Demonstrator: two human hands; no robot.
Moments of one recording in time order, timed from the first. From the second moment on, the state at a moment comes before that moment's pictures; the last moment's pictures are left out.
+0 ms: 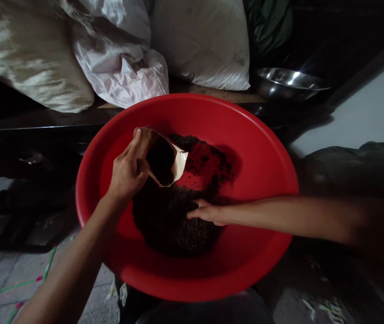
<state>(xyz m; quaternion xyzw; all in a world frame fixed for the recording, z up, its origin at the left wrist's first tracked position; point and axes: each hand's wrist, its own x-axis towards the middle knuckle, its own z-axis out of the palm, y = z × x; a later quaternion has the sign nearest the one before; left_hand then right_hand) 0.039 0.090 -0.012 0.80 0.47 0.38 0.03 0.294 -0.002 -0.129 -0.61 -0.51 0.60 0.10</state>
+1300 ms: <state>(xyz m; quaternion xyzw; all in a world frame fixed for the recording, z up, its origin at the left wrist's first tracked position) 0.043 0.091 -0.030 0.80 0.42 0.41 0.05 0.334 0.091 -0.097 -0.57 -0.77 0.23 0.19</state>
